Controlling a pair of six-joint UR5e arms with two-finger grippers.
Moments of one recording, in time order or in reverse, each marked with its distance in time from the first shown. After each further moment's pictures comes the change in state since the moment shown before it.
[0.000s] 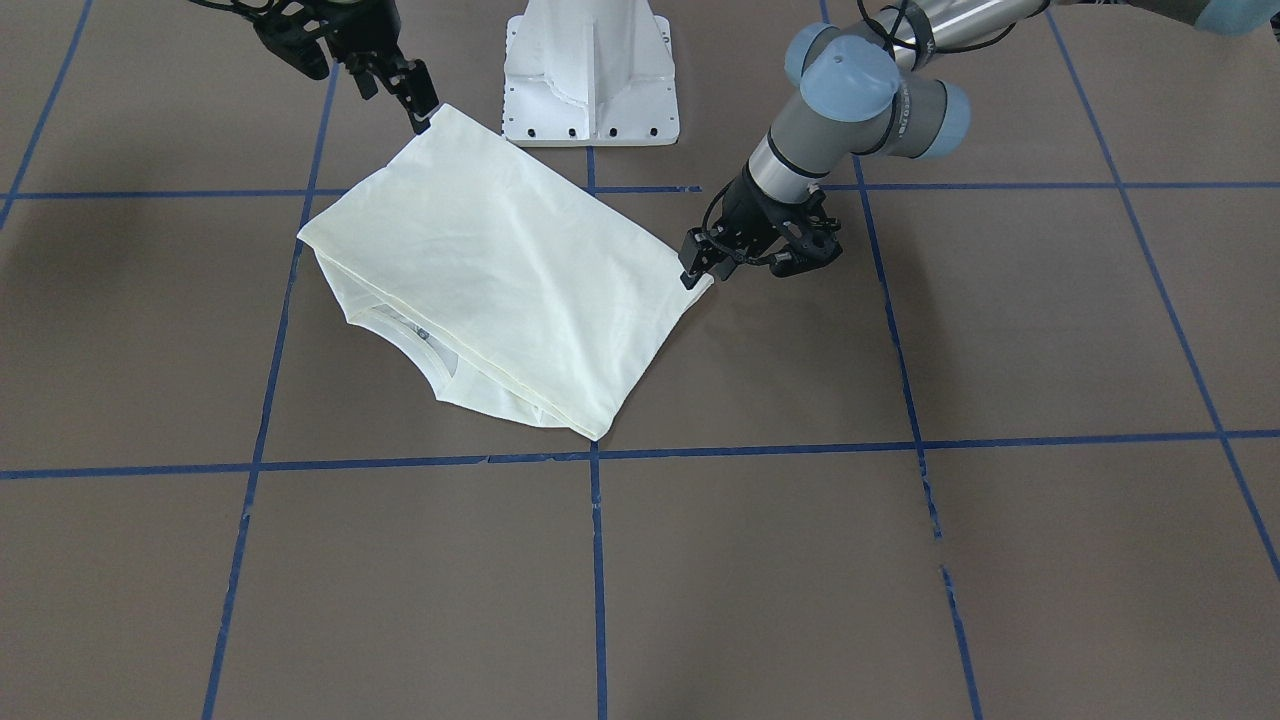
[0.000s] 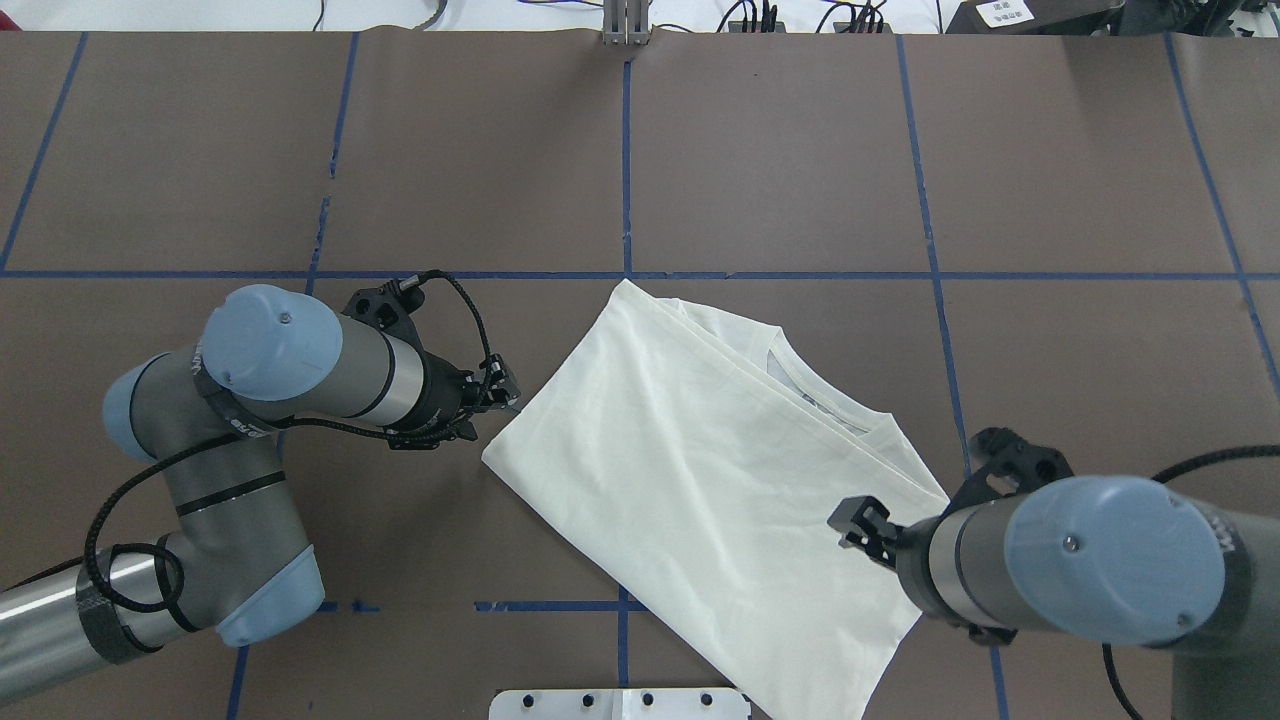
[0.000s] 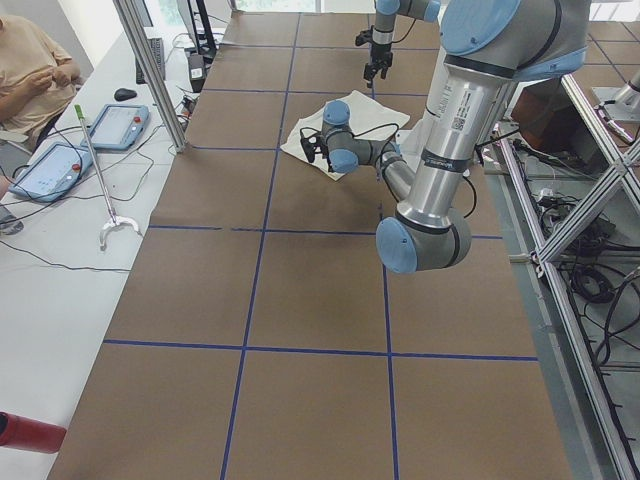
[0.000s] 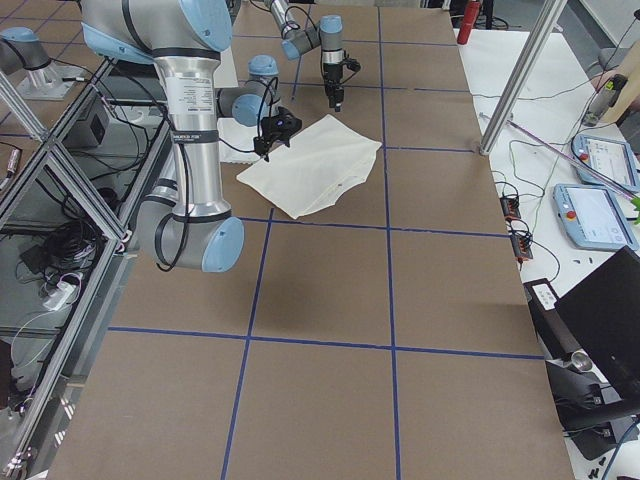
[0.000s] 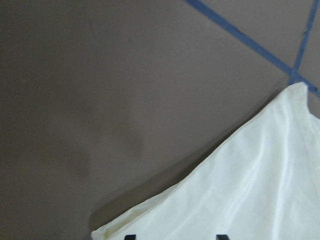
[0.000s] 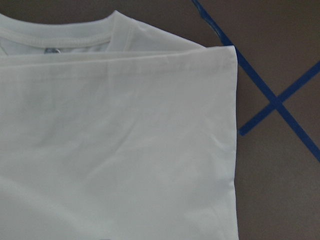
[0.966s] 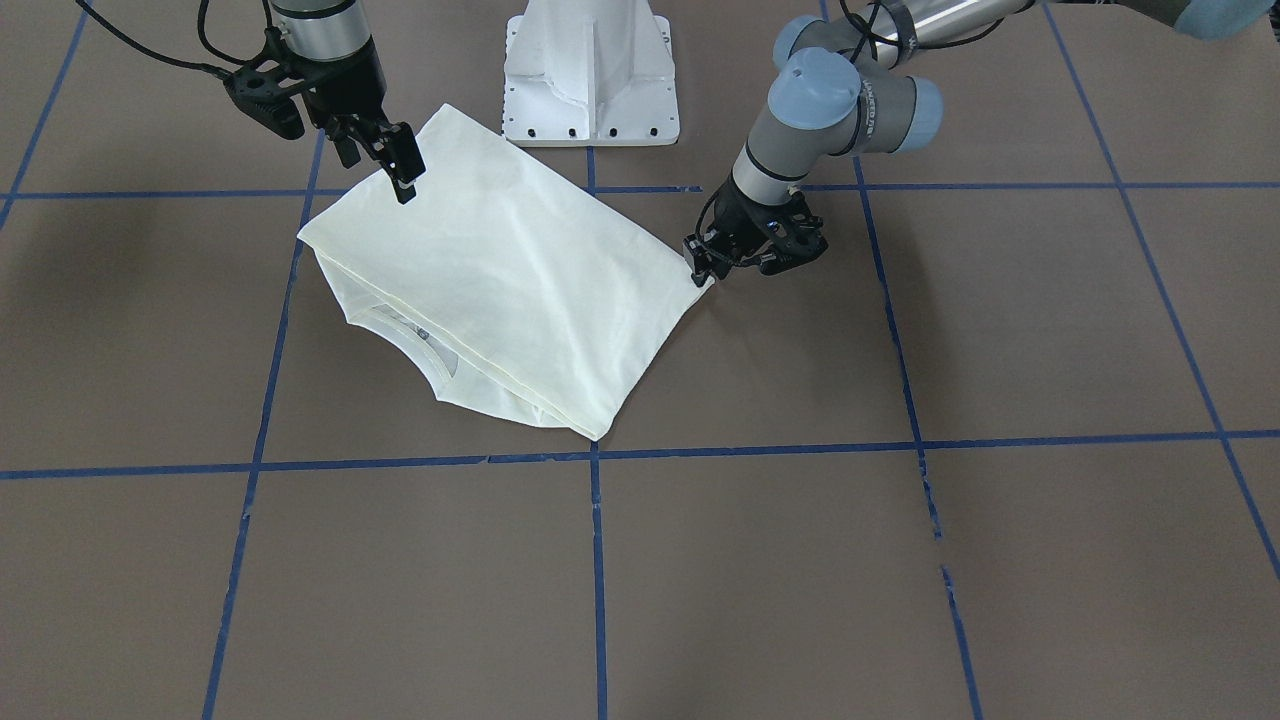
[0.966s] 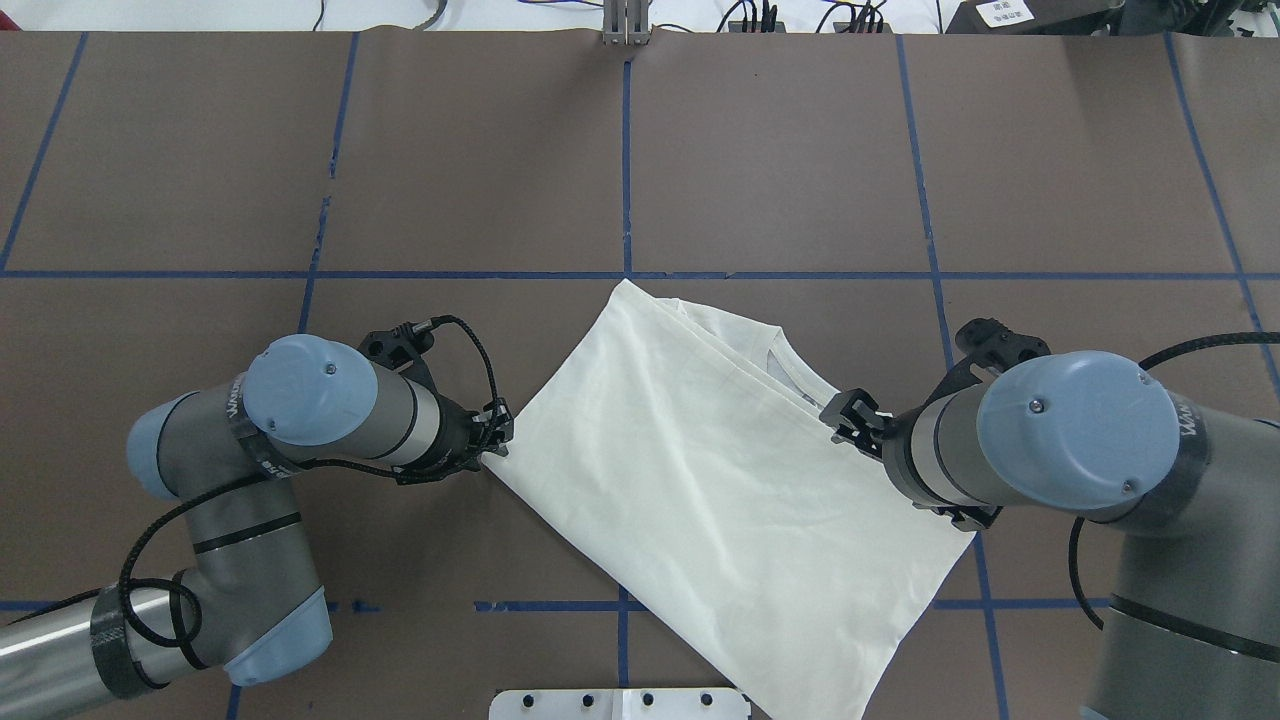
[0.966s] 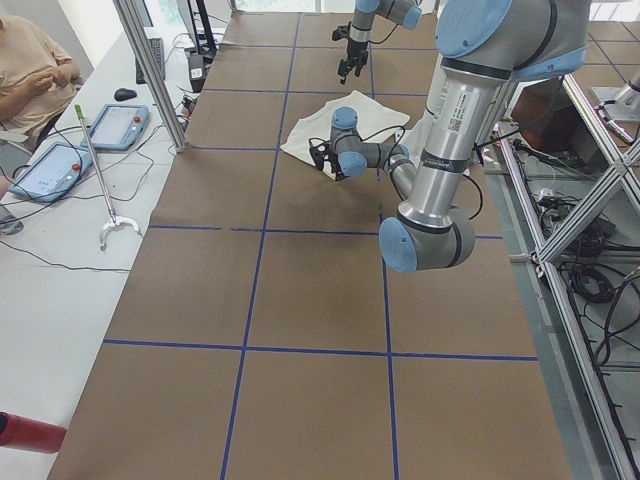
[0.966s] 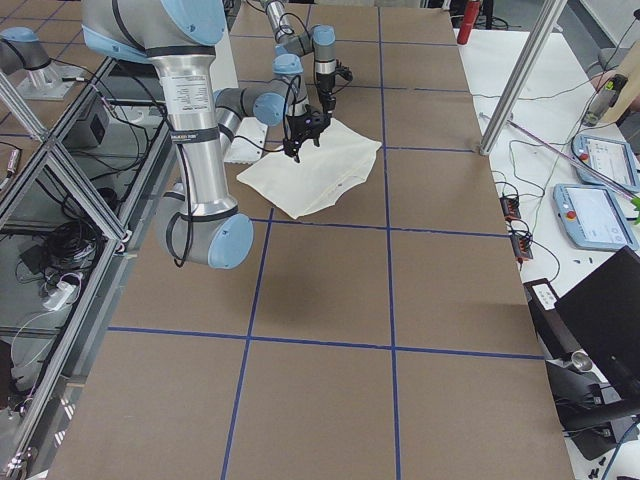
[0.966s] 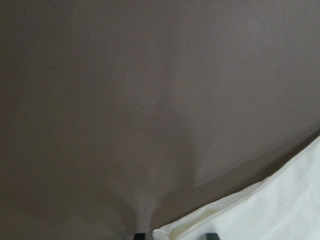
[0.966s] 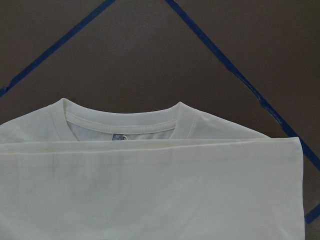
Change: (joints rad) left arm 0.055 0.009 0.015 0.046 0.037 -0.006; right arm 0.124 0.080 -0.097 0.002 0.004 -0.098
